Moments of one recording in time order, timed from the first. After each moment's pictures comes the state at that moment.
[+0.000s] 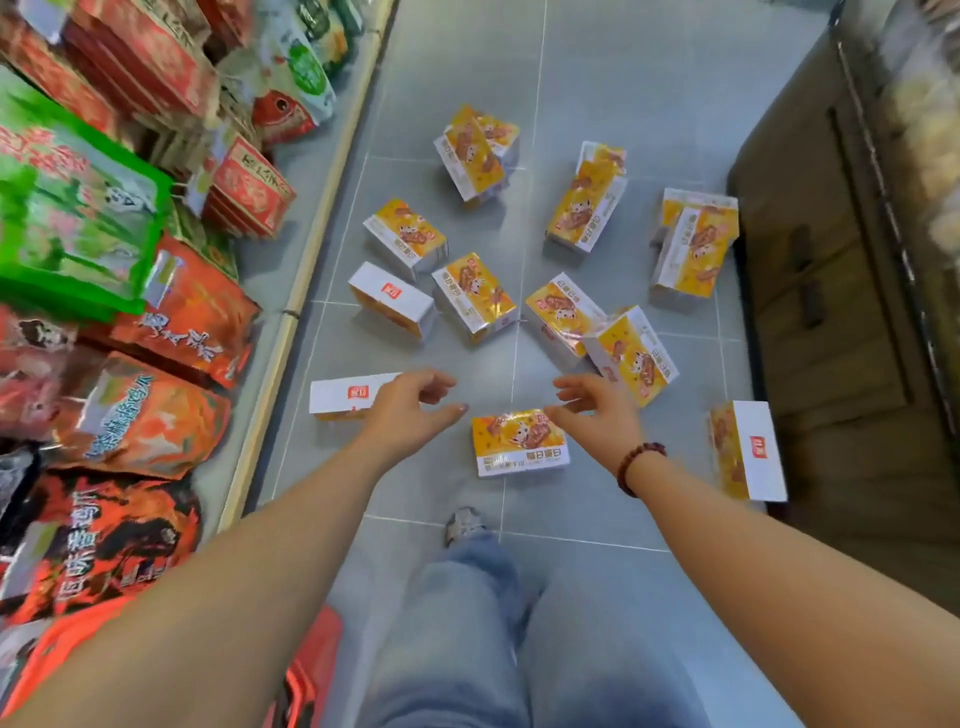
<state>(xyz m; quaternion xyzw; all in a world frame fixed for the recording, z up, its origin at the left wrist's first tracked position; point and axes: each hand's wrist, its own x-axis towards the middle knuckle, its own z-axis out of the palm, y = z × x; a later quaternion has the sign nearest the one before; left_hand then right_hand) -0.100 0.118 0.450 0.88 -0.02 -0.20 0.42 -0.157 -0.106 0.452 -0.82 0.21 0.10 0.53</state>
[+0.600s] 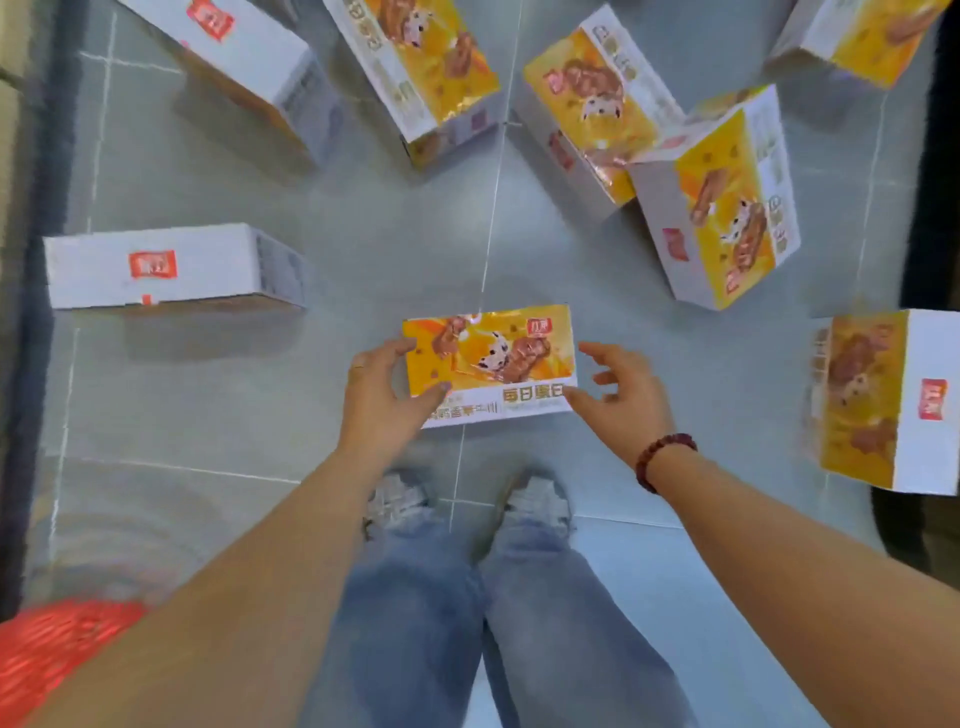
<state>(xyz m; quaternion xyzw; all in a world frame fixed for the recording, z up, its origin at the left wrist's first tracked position) -0.071 0.041 0.023 0.87 0.13 -0.26 0.39 -0.114 -0.194 0.038 -0.85 0.25 0.23 0.40</state>
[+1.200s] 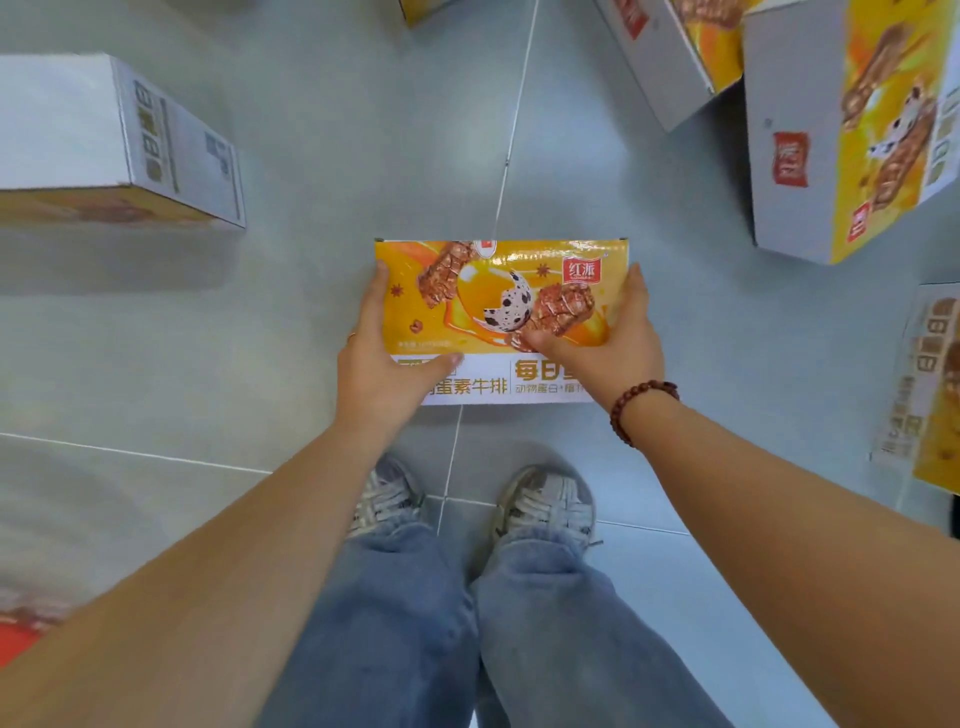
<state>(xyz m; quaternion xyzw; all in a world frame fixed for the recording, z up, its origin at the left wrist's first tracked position) -0.086 0.040 -0.103 0.82 0.19 -0.26 0.47 -0.093 -0.167 -0.094 -0.79 0.36 0.25 0.42</state>
